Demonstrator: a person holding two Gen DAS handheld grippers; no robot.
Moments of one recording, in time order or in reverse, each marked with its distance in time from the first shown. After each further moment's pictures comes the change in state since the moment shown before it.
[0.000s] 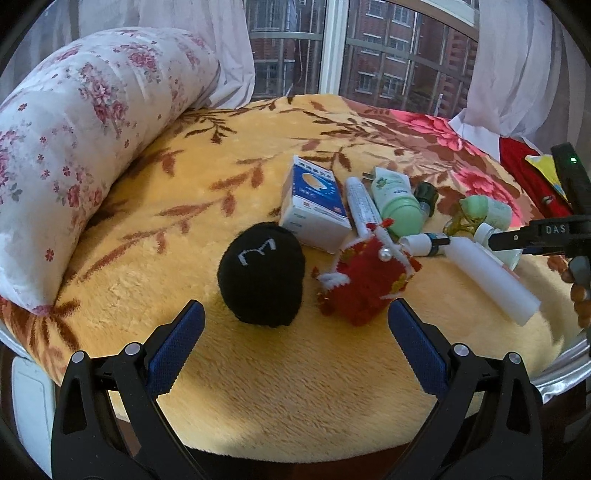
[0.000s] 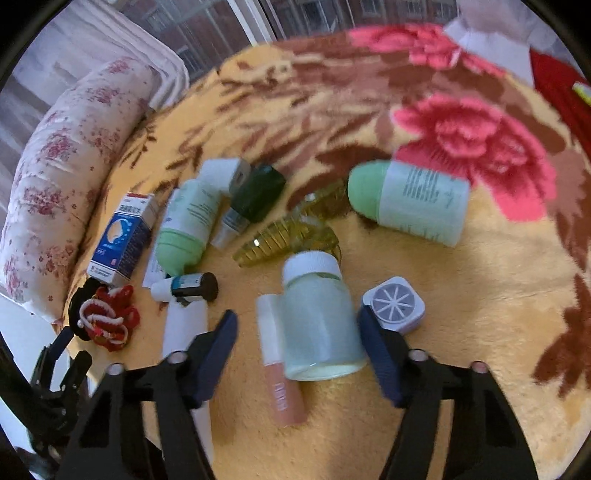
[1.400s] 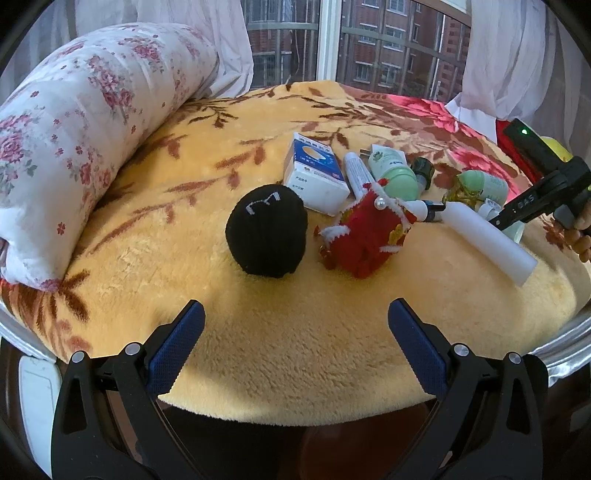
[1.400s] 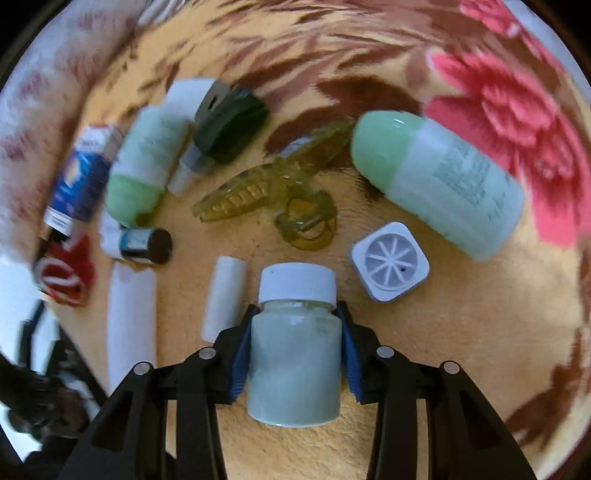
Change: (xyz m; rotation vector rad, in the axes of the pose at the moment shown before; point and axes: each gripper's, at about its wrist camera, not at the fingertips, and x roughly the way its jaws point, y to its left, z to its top) left arm -0.012 0.001 -0.026 0.028 0.036 0.004; right arm 0.041 0.009 0.030 -0.169 0.329 -0.109
